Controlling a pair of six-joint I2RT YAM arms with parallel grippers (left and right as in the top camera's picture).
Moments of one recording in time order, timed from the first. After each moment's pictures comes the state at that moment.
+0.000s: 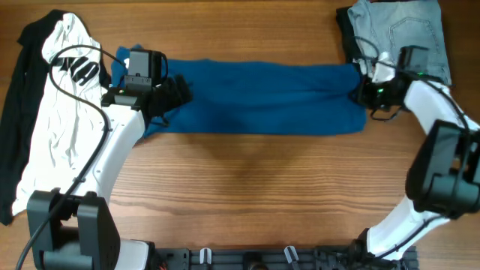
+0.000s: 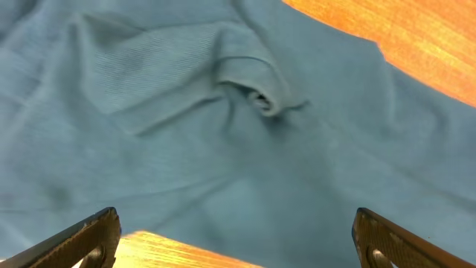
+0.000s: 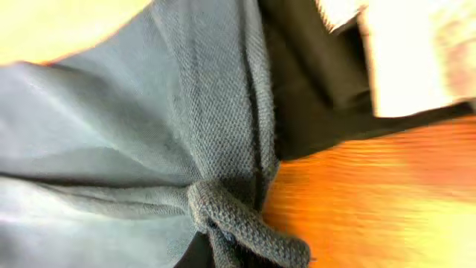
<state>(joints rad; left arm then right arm) -0.14 1.60 1.14 -0.59 -0.03 -0.52 -0.26 1.93 1.27 -0.58 -0.44 0.03</state>
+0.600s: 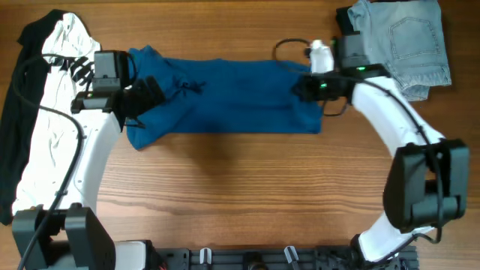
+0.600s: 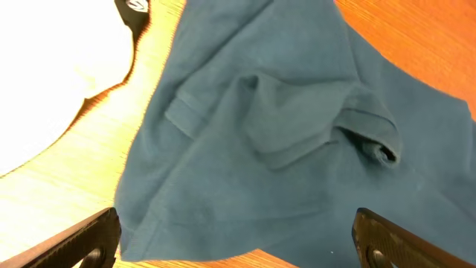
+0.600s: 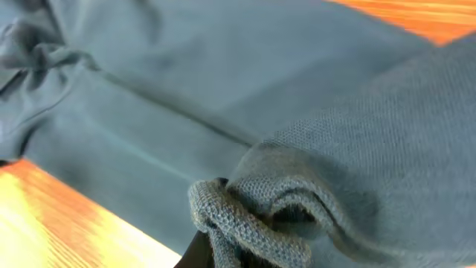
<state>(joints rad) 0.02 1.54 1.14 -0.67 -0.04 -0.49 0.16 1.83 1.29 -0.56 -0.41 0.06</state>
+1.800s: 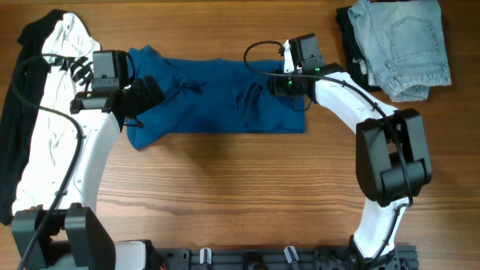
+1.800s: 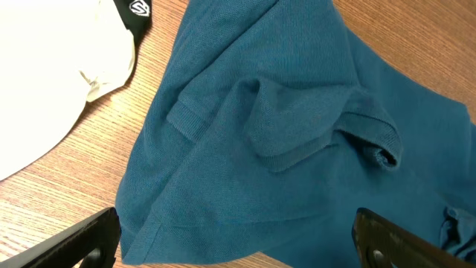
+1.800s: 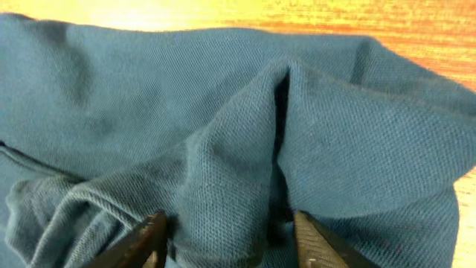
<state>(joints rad) 0.03 1.54 1.14 -0.66 -0.04 -0.48 0.30 2.04 1.38 -0.38 -0.16 0.23</state>
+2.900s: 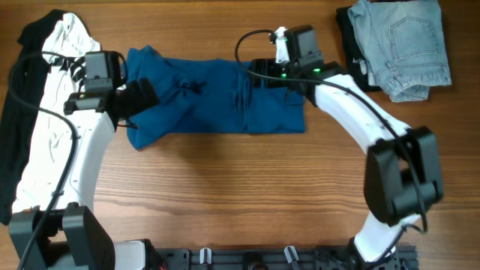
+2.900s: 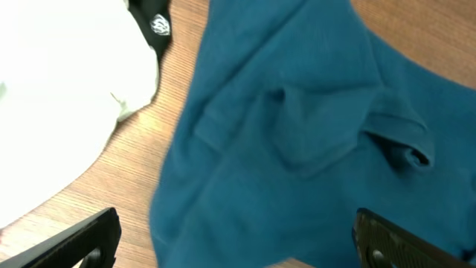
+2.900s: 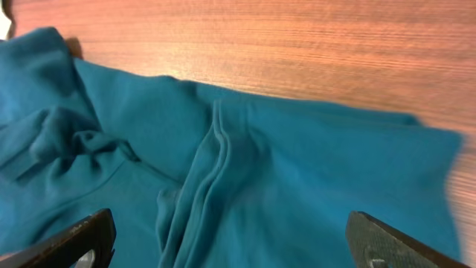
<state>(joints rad) 0.08 1.54 1.14 -0.66 -0.04 -0.35 0.34 1.90 1.38 -0.36 -0.22 0.24</state>
